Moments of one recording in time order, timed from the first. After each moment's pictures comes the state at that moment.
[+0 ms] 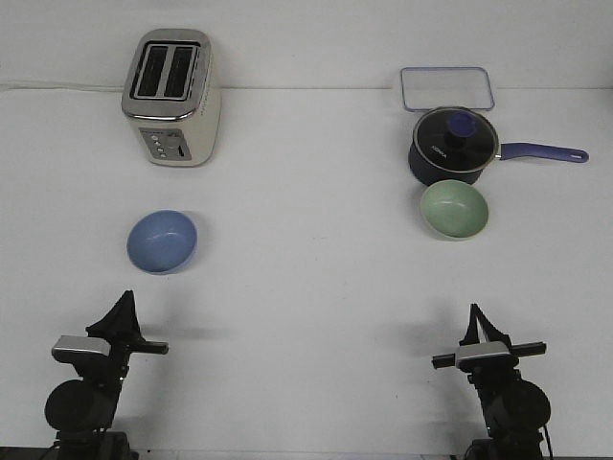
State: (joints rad) left arm 0.00 0.01 0.03 0.15 0.05 -0.01; right arm 0.06 0.00 0.01 -0.11 0.01 -0.27
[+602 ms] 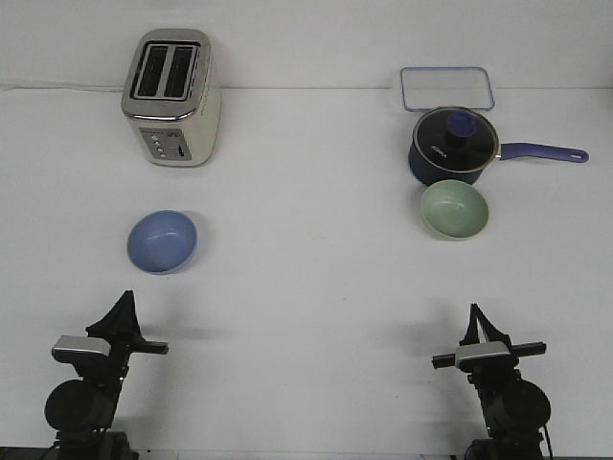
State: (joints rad) left arm 0.00 0.01 0.03 0.15 0.05 -0.01; right arm 0.06 0.00 0.01 -0.11 0.01 -0.27
